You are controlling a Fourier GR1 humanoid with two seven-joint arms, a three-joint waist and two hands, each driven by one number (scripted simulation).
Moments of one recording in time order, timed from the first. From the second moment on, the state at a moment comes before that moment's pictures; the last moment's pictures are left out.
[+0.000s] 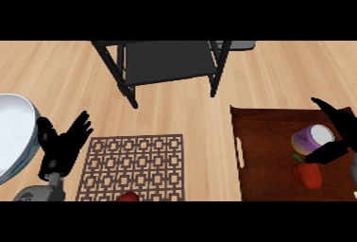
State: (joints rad) left arm -0.06 0.25 -0.01 -1.34 0.21 0.07 0.29; right arm -0.20 -0.50 -0.07 -1.34 0.61 0.33 0.31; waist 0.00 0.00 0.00
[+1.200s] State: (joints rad) left arm -0.03 0.21 0.05 -1.35 0.16 0.01 0.25; right arm -0.25 -0.45 -0.03 -1.15 0.74 0.30 -0.01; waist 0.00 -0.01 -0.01
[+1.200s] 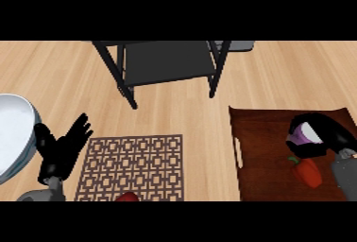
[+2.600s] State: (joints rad) left arm -0.08 0.19 0.04 -1.32 0.14 0.01 0.27; right arm -1.01 -0.01 0.65 -1.65 0.68 -0.06 1.09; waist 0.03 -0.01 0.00
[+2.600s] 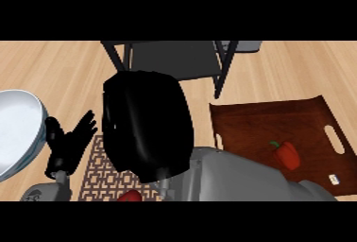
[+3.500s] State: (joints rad) left arm -0.09 0.19 0.06 -1.33 0.14 0.01 0.30; right arm -1.50 -0.05 0.20 -1.18 0.61 -0.01 1.00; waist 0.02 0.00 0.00
